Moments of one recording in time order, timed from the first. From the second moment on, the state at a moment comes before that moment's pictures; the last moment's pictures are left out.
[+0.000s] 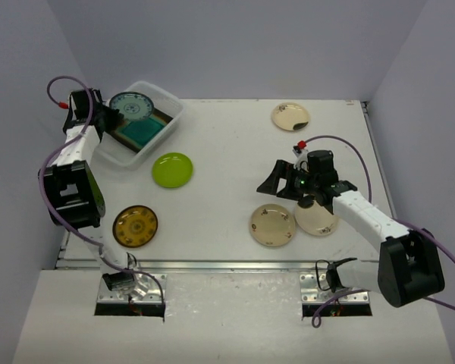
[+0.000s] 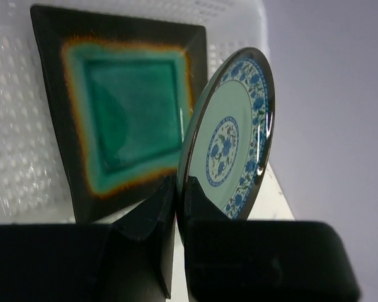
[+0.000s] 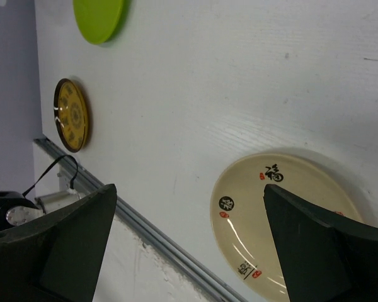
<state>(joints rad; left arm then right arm) 0.29 1.73 1.38 -0.22 0.10 -0.94 0.28 1.27 0.67 -0.11 -0.51 0.56</state>
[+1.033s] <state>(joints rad) 0.30 1.86 1.51 -0.48 0.23 -0.83 0.56 2.16 1.38 0.08 -0.52 0.70</state>
